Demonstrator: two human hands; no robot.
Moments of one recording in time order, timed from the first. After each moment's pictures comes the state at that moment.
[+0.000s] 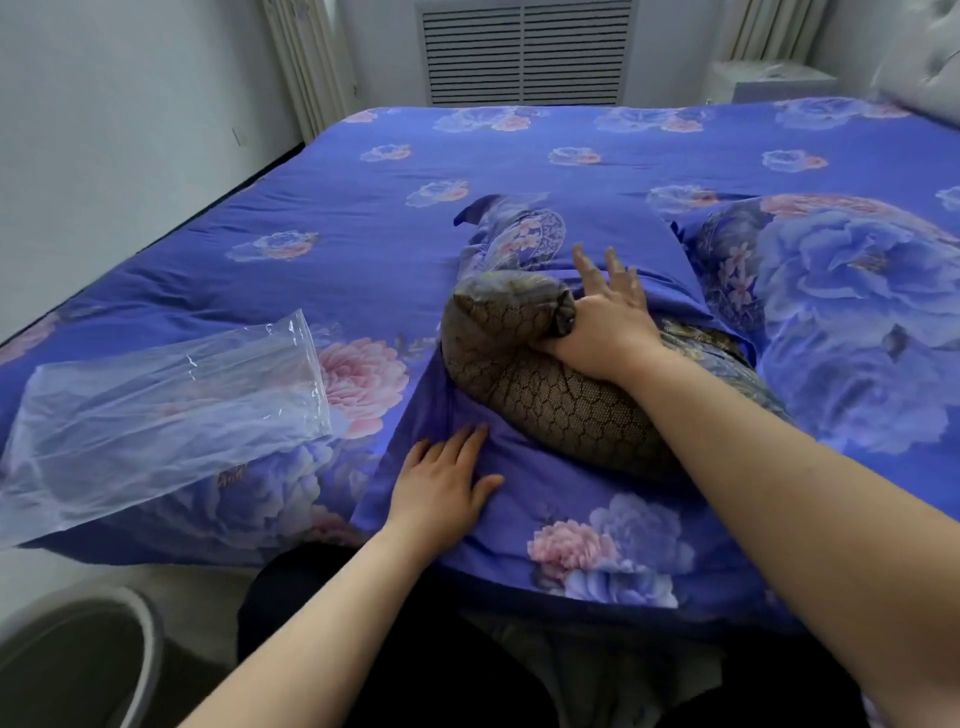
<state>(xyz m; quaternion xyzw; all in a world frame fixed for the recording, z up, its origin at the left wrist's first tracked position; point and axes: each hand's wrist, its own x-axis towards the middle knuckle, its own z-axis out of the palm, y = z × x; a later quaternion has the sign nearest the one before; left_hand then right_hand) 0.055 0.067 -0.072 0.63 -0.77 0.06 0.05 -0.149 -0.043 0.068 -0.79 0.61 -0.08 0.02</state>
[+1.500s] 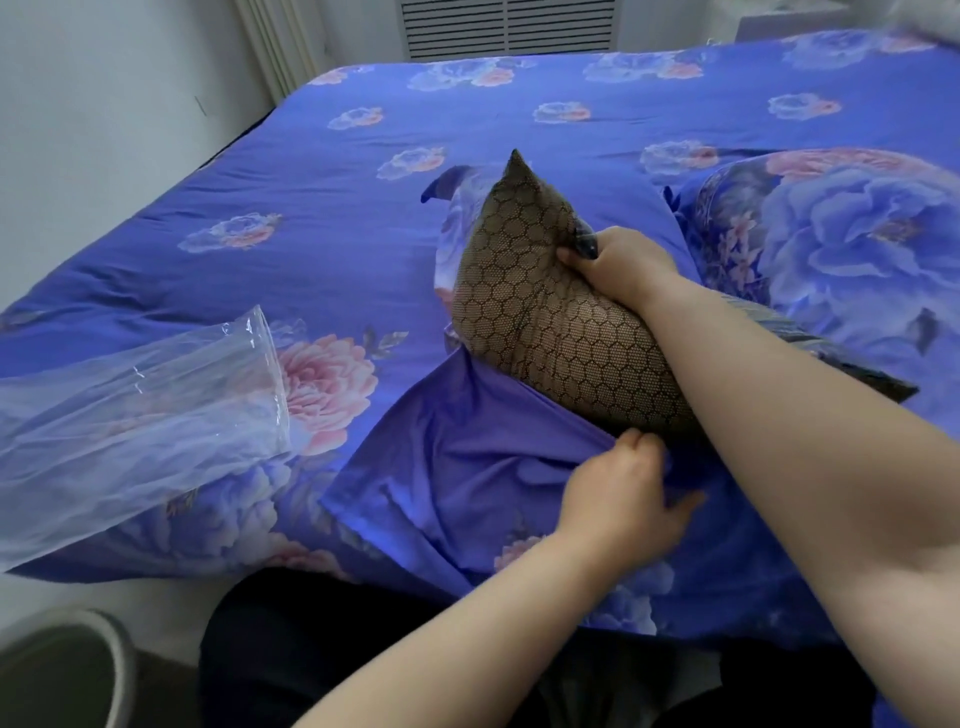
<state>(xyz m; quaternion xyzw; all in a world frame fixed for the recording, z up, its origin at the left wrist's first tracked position) -0.126 0.060 -0.007 0.54 -0.80 -0.18 0.21 -0.202 -0.146 0.060 -0.74 0.64 -0.17 0.14</state>
